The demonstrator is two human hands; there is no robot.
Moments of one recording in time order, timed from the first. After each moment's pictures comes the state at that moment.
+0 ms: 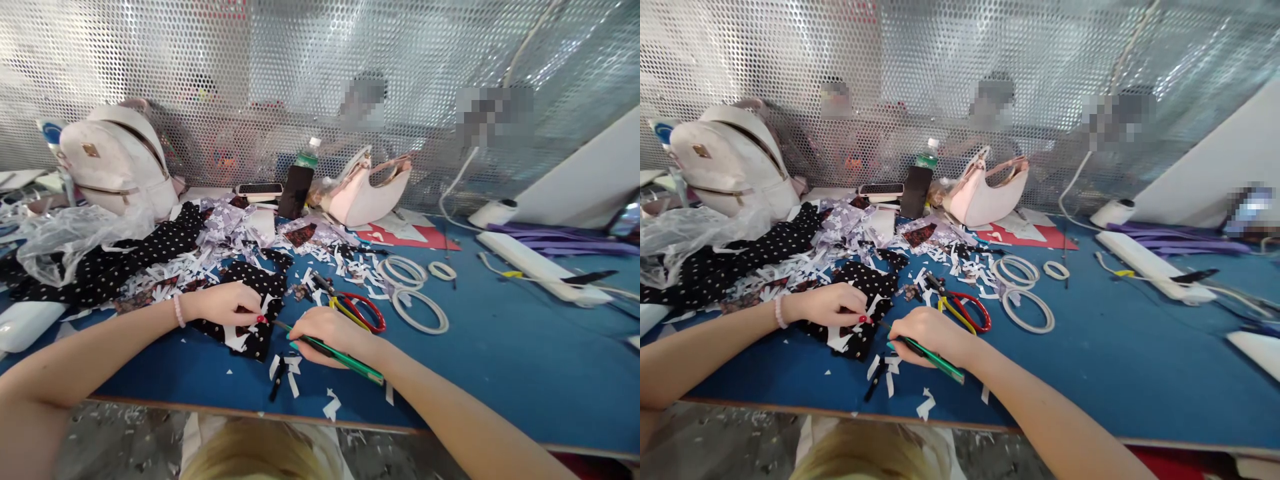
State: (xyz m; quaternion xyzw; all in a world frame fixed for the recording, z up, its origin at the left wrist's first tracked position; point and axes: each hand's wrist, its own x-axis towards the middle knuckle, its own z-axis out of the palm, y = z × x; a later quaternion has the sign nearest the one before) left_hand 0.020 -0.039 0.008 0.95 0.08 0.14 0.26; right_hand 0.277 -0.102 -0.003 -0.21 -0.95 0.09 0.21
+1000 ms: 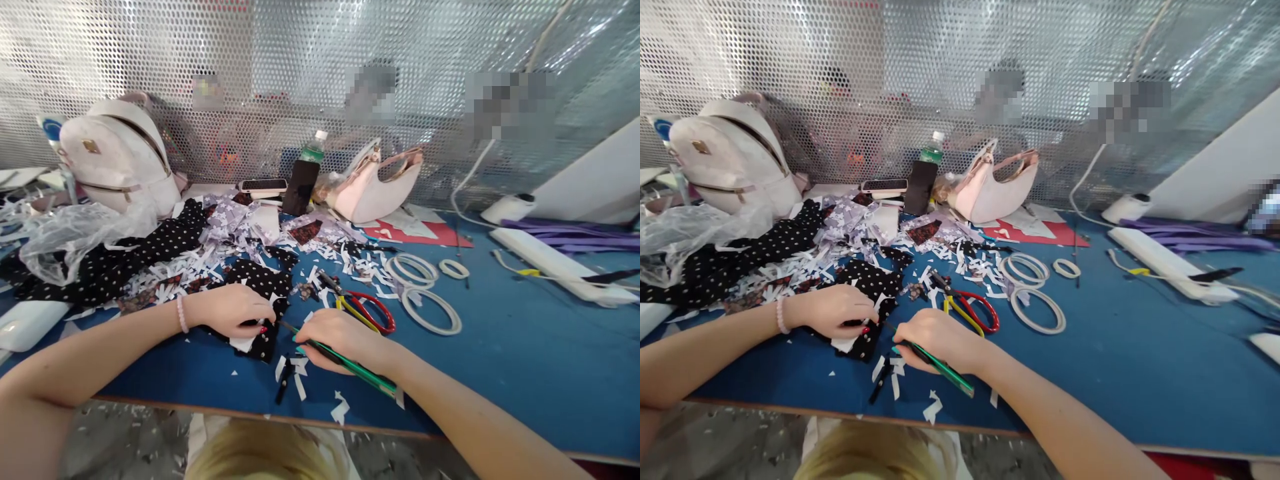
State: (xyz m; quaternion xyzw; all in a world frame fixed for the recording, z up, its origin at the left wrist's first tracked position) left_hand 0.020 -0.049 0.008 0.99 0.07 0.09 0.09; right_hand 0.277 -0.107 0.001 -0.20 -0.95 0.10 0.22
